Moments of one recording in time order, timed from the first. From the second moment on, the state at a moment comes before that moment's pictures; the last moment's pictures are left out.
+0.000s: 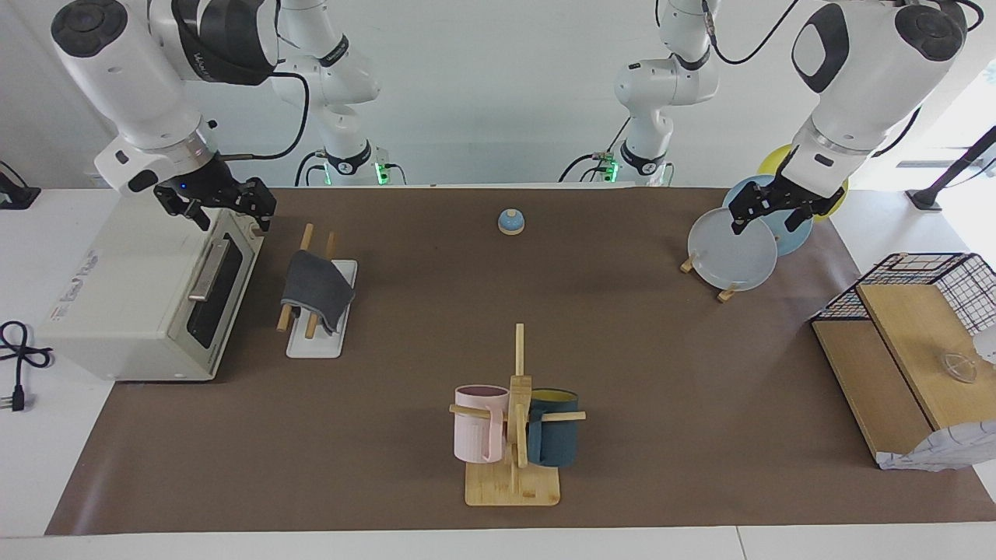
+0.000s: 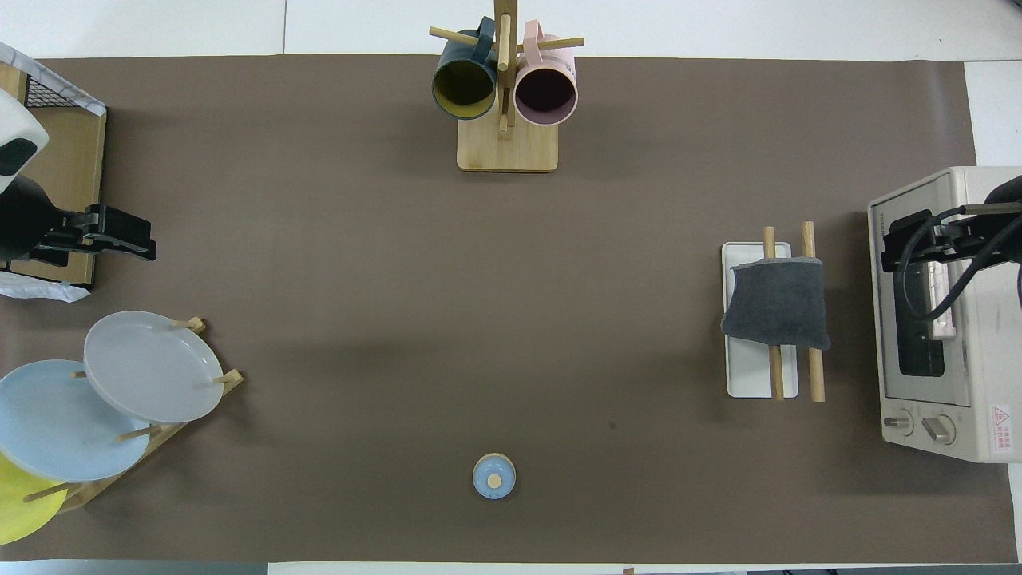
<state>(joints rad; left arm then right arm) 0.01 0.01 -0.09 -1.63 -0.01 1.59 -0.06 0.02 0.01 -0.06 -1.64 -0.03 1.55 -0.03</state>
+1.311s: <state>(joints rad) 0.01 0.01 -0.09 -1.63 -0.01 1.58 -0.06 0.02 0.01 -0.06 -1.62 -0.03 1.54 -0.03</state>
